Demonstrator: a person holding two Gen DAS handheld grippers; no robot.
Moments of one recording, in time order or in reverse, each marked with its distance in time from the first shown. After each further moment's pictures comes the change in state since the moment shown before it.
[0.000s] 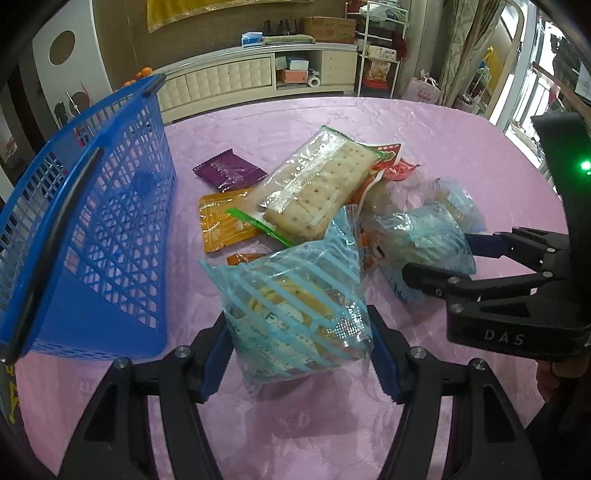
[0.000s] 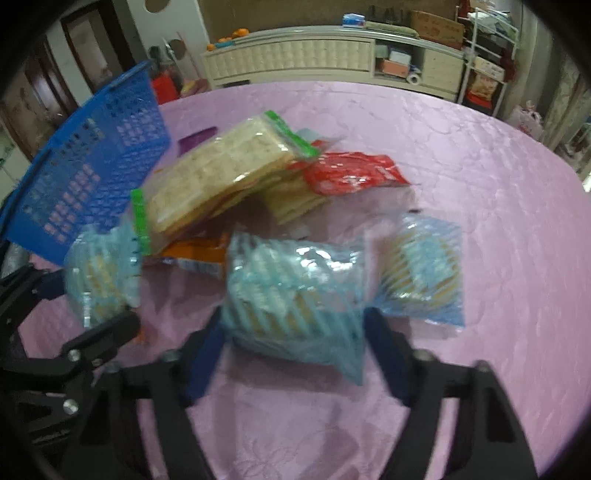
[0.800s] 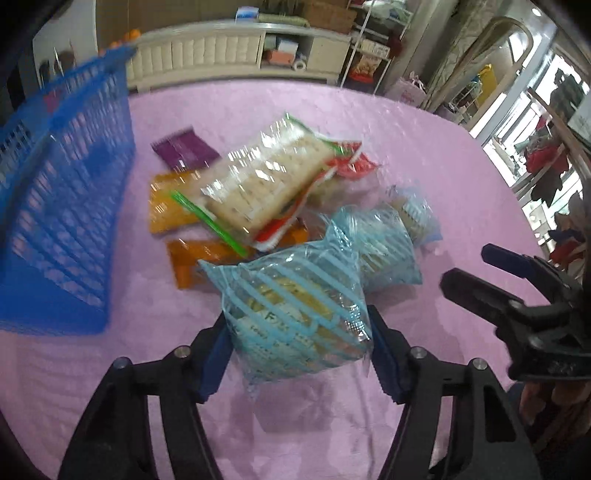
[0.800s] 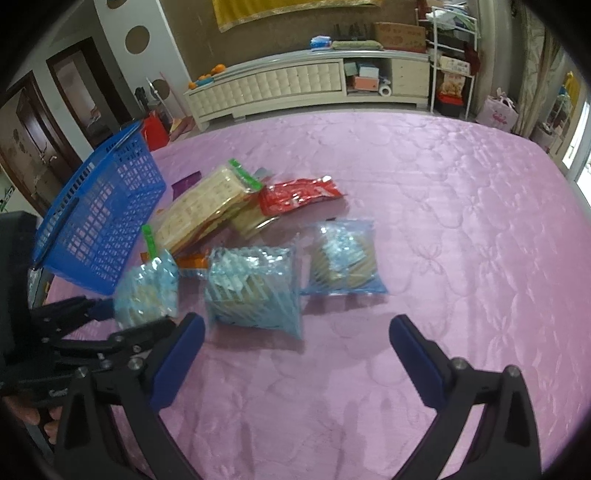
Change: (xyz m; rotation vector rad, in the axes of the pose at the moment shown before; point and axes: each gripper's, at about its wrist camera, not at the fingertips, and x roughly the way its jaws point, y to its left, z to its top) left arm -0.006 -0.015 0.011 -0.087 0.064 -0.166; right arm -0.058 -0.034 -0.016 0.112 -0.091 0.006
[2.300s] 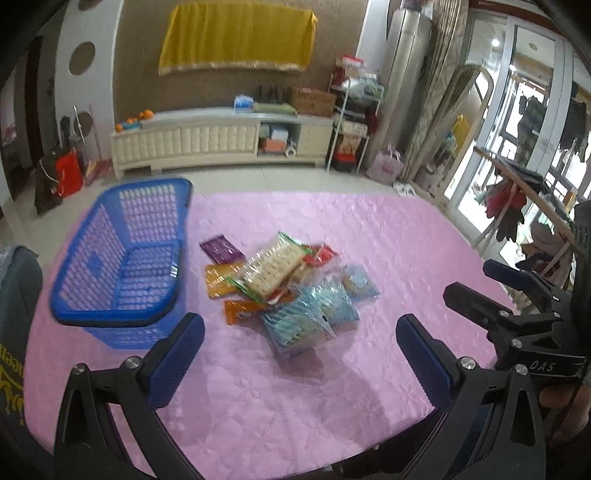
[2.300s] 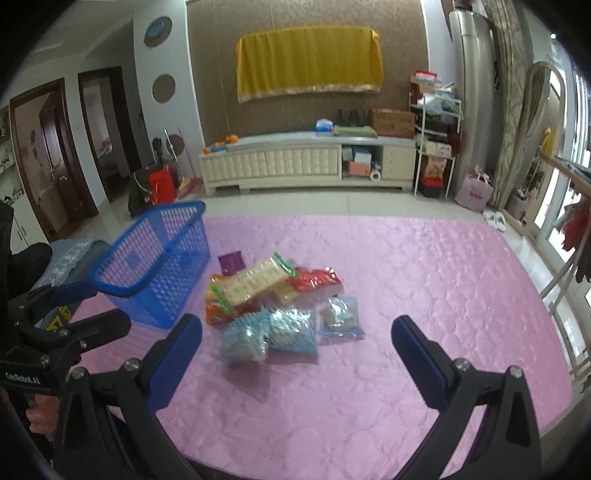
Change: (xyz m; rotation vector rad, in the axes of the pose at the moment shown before) left arm -0.149 -0.015 -0.024 0.021 -0.286 -0.030; right arm -0.142 0.049 -0.013 -0.076 -0.296 -0.082
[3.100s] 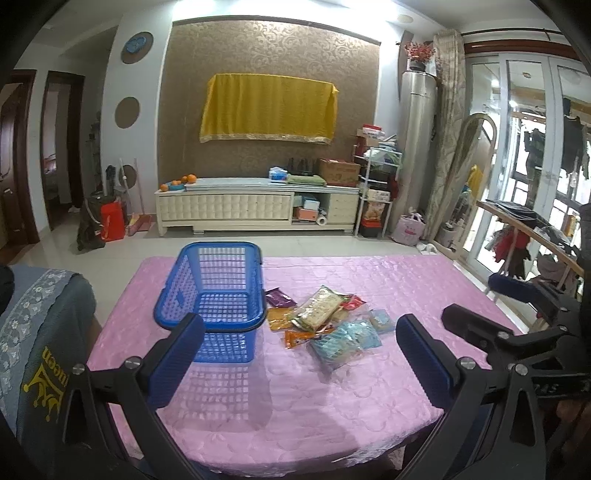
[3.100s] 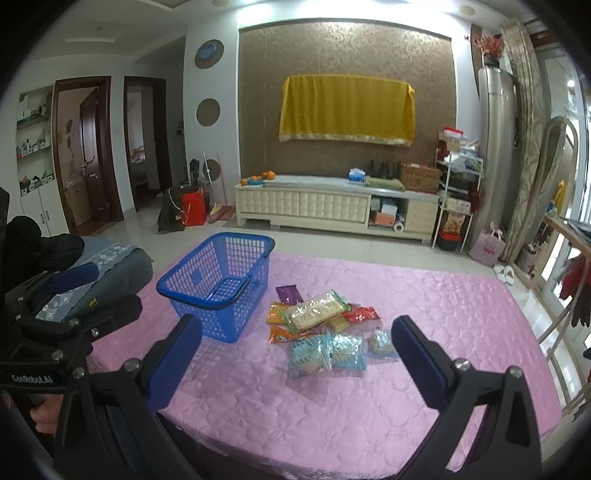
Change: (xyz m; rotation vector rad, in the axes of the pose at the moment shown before) left arm -0.145 0.019 -0.043 0.015 -0.314 0.125; right arm -0.095 0.098 -0.008 -0.118 -0.171 0.045
